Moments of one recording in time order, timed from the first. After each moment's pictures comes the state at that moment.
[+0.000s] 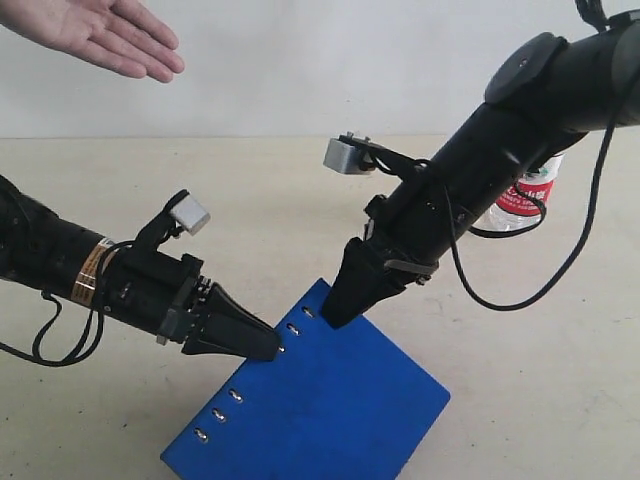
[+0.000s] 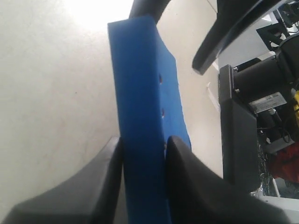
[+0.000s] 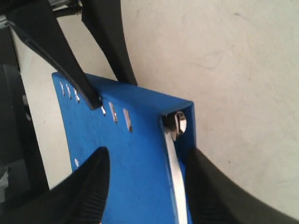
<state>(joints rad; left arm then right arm) -0.08 2.02 -0.90 1.77 -1.18 -1.40 0.38 1.92 -1.25 0.86 1.14 -1.02</state>
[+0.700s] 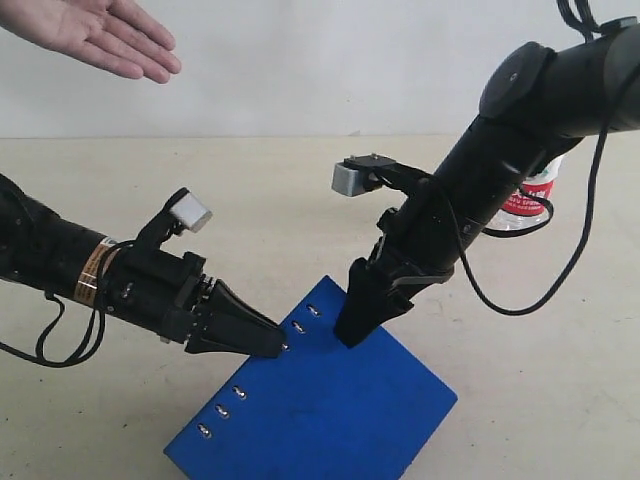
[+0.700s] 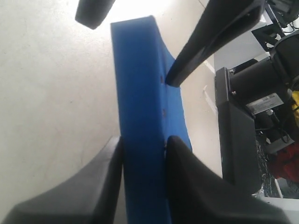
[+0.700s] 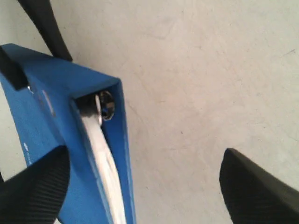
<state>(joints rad) -0.08 2.03 -0.90 1.75 -1.20 -1.36 0.38 1.93 -1.25 0.70 1.06 -0.94</state>
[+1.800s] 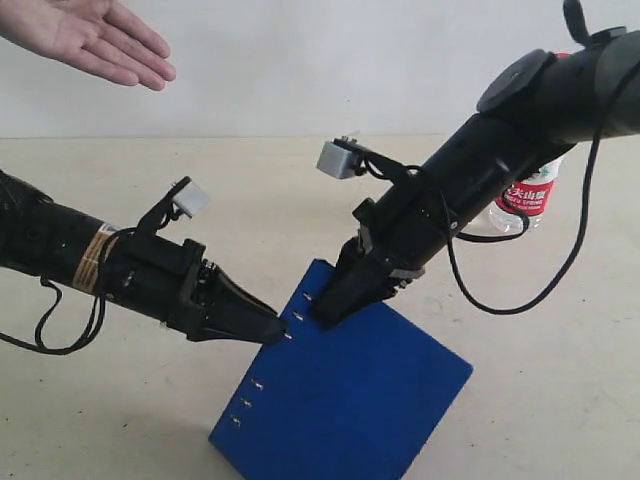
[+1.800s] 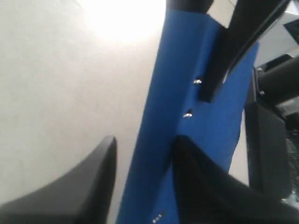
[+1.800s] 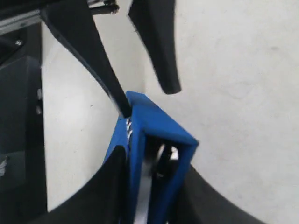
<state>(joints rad) -0.08 1.95 -0.90 1.76 -1.07 -1.40 0.38 1.94 -1.25 0.94 1.18 -1.23</state>
